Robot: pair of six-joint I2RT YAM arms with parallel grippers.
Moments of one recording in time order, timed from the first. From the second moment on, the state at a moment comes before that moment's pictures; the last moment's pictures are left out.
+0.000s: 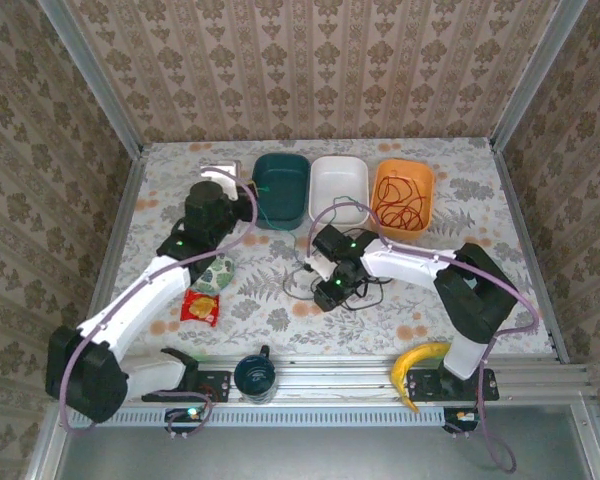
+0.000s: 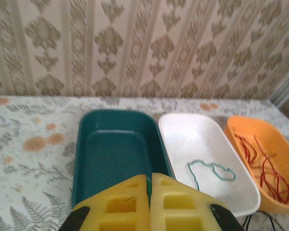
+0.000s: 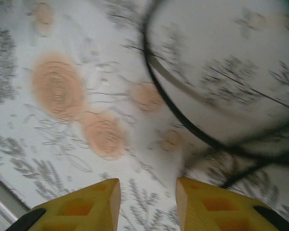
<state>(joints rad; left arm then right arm) -0.47 1.11 0.89 0.02 -0.07 -0.29 0.69 1.74 1.05 -0.71 -0.27 0.11</state>
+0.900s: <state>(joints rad) -0.60 1.42 1.15 0.00 -0.08 -0.30 0.33 1.11 0.76 -0.35 -0.25 0.40</state>
